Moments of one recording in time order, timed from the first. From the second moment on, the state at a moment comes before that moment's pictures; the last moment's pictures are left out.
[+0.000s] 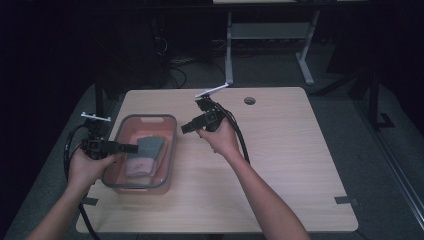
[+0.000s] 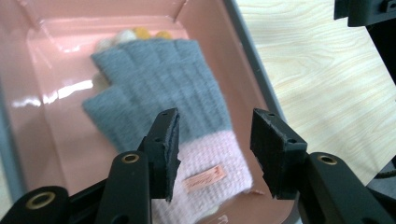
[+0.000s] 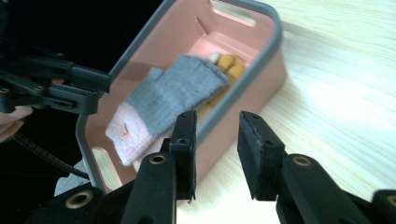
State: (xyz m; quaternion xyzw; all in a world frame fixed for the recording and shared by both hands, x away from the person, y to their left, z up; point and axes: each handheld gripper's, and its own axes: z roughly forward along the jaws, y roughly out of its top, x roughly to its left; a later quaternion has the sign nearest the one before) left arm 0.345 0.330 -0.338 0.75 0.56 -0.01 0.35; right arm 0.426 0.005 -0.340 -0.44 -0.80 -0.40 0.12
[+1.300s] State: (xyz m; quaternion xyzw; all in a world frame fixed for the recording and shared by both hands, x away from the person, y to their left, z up) left arm 0.359 0.244 -0.323 0.78 0.47 -0.05 0.41; right arm 0.416 -0.093 -0.340 -0.50 -0.75 -0.43 0.10
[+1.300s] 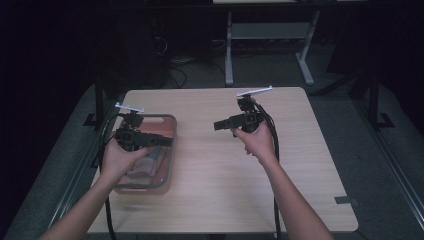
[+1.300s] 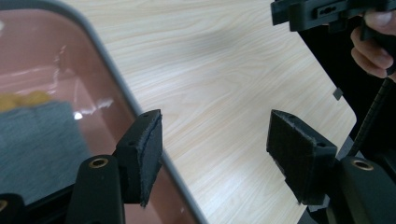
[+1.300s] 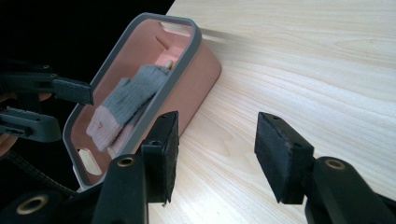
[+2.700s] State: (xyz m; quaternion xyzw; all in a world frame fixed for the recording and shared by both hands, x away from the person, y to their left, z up) left arm 0.374 0.166 -0.326 0.80 0.43 -0.09 0.42; right arm 0.403 -0.165 -0.350 -0.53 -0.73 -0.42 0.09
